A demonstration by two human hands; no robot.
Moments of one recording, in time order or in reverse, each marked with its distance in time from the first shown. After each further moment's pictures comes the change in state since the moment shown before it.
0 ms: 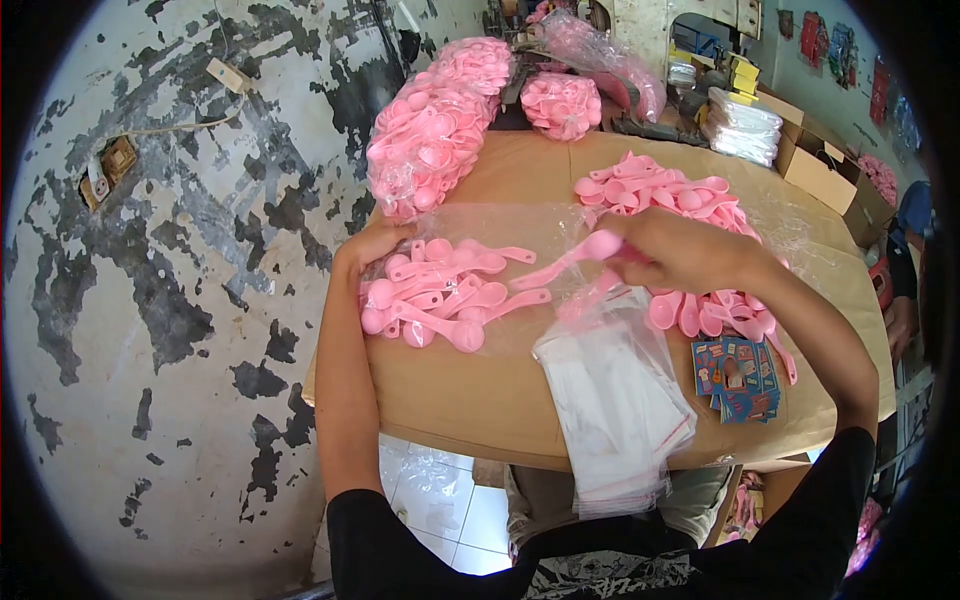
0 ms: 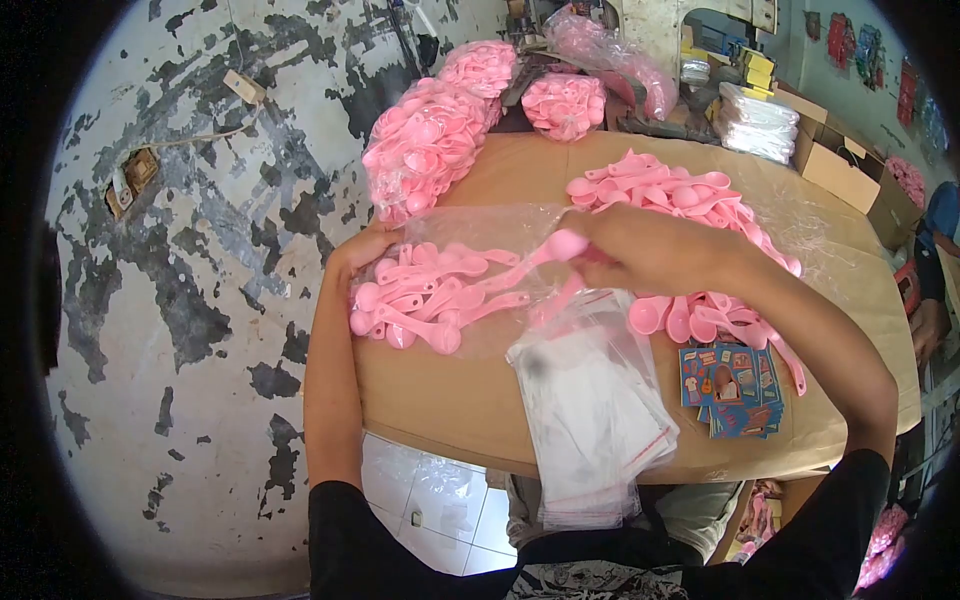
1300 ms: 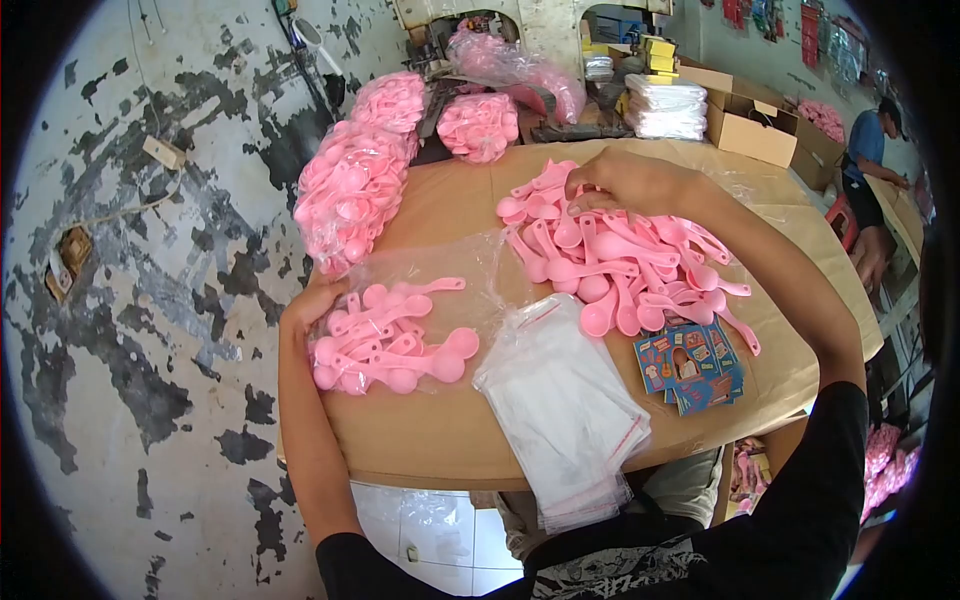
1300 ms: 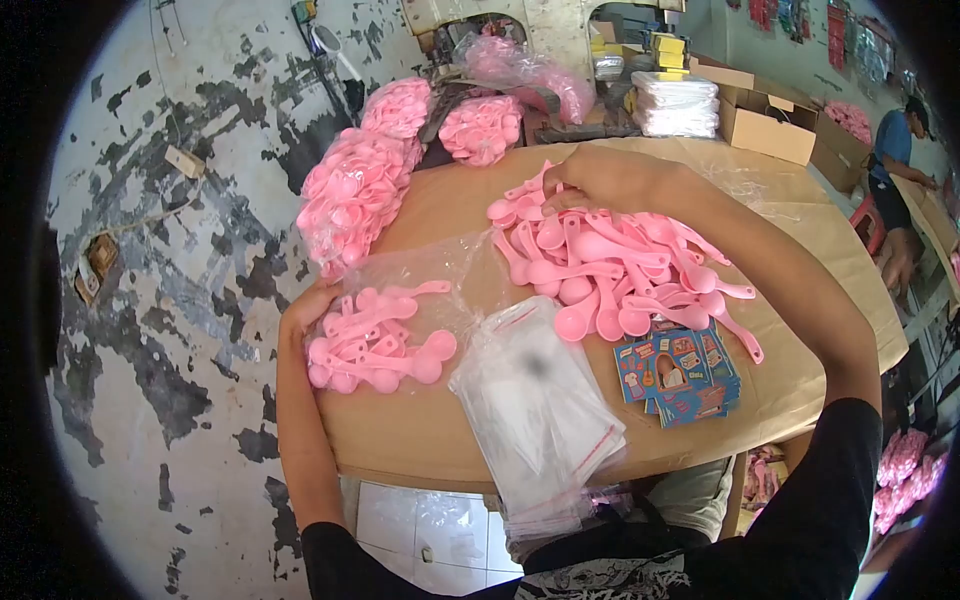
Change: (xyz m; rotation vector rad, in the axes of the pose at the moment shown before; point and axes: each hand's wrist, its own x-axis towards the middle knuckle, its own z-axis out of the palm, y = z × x) left_hand -0.005 0.005 0.004 -0.031 0.013 -0.006; right_hand -0.023 0.089 -0.043 -0.286 0.208 0.080
